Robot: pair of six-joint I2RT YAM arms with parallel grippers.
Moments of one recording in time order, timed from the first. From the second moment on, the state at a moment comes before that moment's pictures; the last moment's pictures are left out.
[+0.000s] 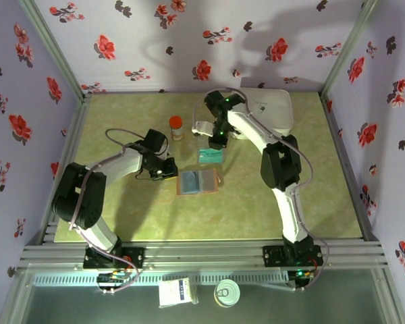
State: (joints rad) left arm -0.47 1.66 1.00 -0.55 0.35 -0.55; right arm 0.55 2.21 2.05 -1.22 -0.18 -0.79
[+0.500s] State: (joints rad) left arm -0.54 1.70 1.00 -0.49 0.36 -0.59; right arm 0.64 1.83 1.43 -0.66 -0.19 0.09
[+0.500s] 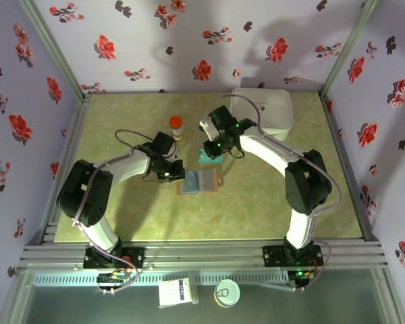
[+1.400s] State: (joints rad) left arm -0.54 1.70 0.92 -0.48 0.31 -0.60; right arm 0.76 1.85 1.22 -0.39 -0.35 0.77
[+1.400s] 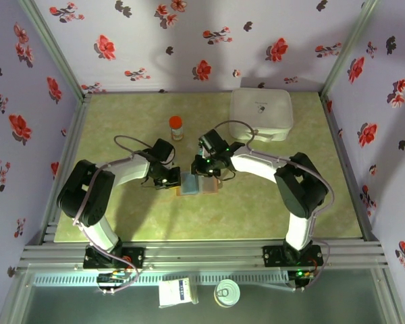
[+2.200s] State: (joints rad) left arm -0.53 1.70 0.92 -0.48 0.30 -0.59; right arm 0.78 1.93 1.21 -0.35 -0.38 0.85
